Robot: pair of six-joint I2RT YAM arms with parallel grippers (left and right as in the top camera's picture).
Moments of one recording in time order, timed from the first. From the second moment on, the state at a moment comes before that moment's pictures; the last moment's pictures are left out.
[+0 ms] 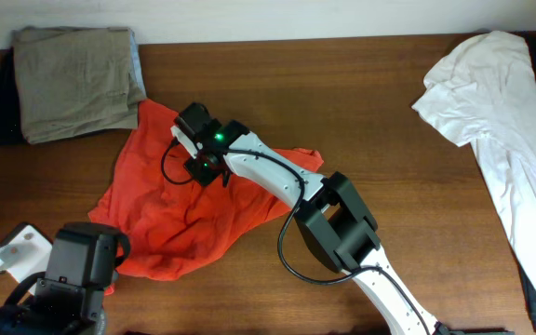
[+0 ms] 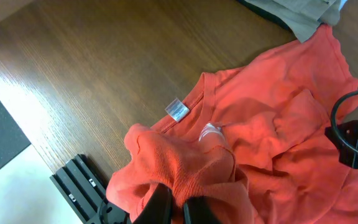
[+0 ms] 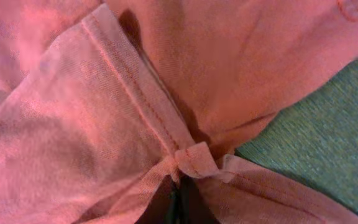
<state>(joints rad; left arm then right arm) -0.24 0.85 1.32 -1.66 -0.59 -0.99 0.77 2.51 2.15 -0.80 -0.11 0.02</state>
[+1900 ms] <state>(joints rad) -0.23 2.27 2.42 -1.69 -0.06 -0.35 0.01 2.12 2.31 -1.43 0.07 0.26</state>
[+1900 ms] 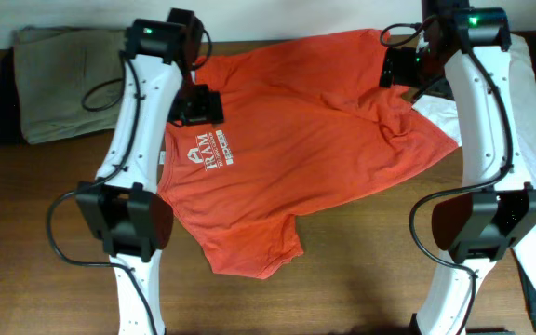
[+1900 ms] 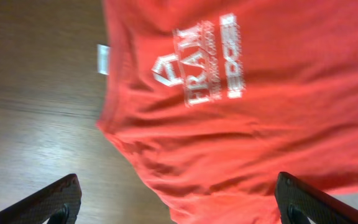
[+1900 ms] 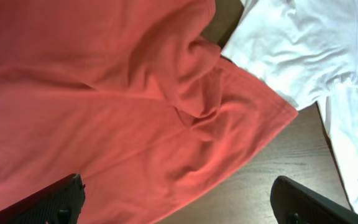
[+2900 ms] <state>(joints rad) -0.49 1.65 0.84 -0.86 0.05 -0.81 -0.13 2.12 2.24 -1.47 0.08 0.39</state>
